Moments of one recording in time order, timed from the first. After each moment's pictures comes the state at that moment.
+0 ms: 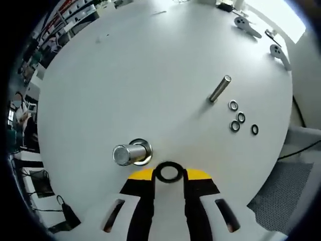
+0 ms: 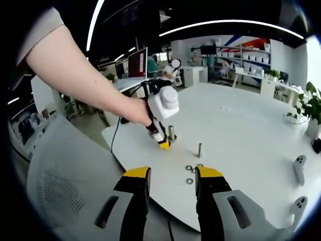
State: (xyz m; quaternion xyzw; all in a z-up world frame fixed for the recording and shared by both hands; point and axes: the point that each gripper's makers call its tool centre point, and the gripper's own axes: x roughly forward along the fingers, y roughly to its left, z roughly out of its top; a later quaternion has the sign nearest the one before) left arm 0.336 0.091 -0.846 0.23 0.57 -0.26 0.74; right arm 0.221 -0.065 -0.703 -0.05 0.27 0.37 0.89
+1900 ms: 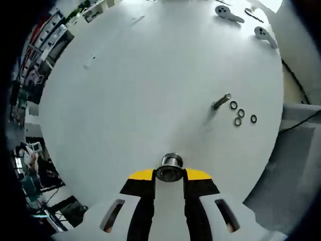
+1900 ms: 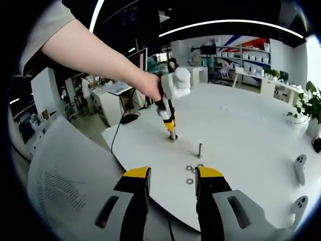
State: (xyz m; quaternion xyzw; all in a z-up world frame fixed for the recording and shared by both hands) left arm 0.381 0.096 -0.805 0.41 0.56 -0.34 0.63; right arm 0.222 -0.065 -0.703 -0.05 0.27 0.37 0.89
